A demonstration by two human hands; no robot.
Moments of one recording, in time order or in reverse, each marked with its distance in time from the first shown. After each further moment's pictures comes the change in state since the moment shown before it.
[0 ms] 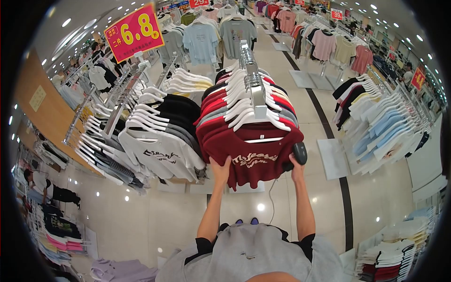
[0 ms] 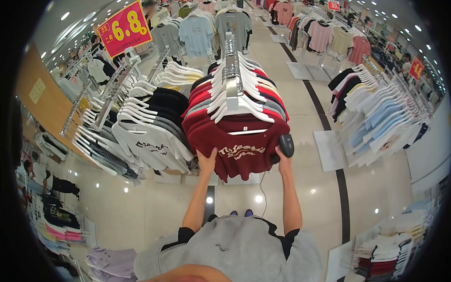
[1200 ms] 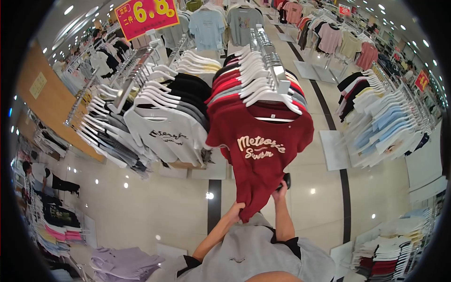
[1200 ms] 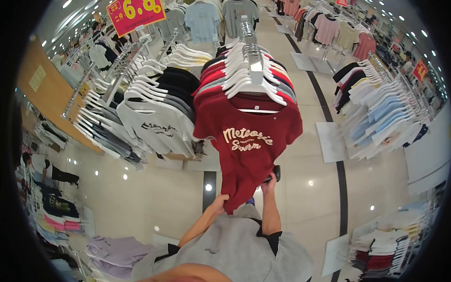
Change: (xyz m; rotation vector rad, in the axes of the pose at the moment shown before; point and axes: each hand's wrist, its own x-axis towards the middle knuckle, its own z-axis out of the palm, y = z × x) left_hand -0.184 0.048 -0.139 -0.736 -0.775 -1.244; right_hand -0.166 0.194 -0.031 0.839 0.252 0.663
